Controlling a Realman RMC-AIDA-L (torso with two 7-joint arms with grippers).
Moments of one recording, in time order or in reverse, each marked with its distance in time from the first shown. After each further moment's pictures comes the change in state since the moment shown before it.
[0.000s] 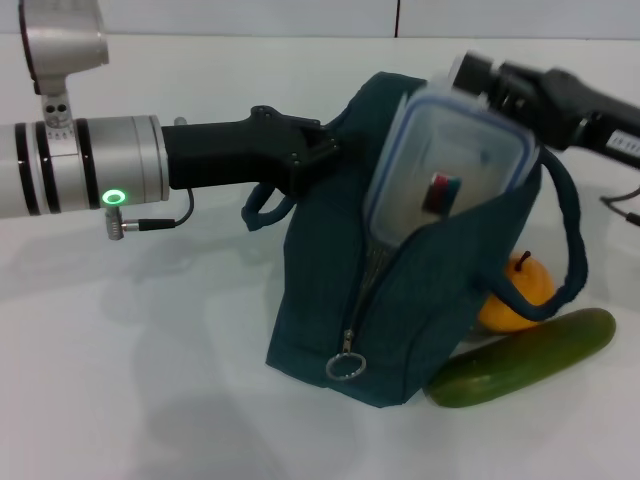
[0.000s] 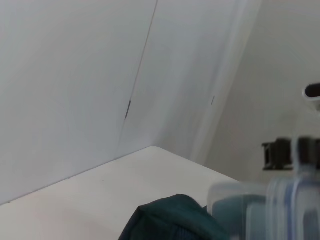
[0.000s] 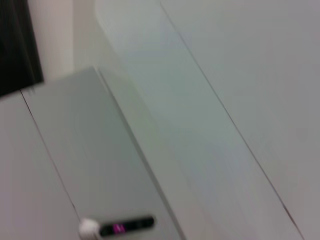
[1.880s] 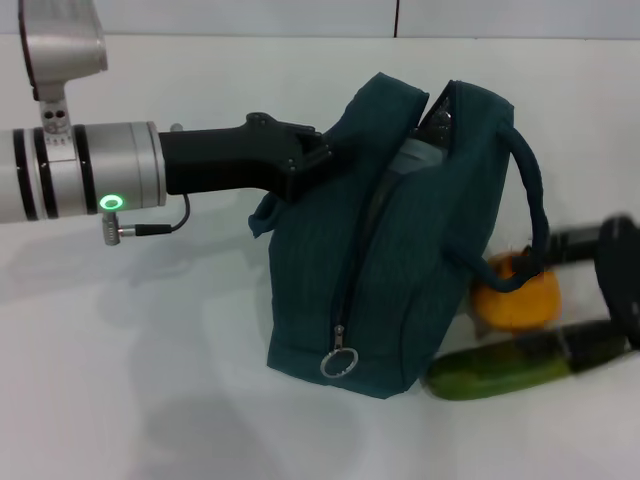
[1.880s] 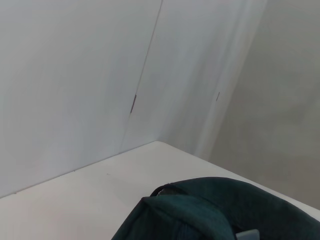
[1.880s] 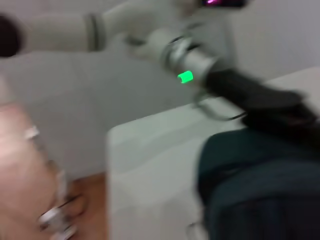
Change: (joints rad) left arm 0.005 0.004 0.003 -0.009 0.007 -0.009 -0.001; right arm -0.183 -0.022 0.032 -0.851 -0.667 -0.275 0.393
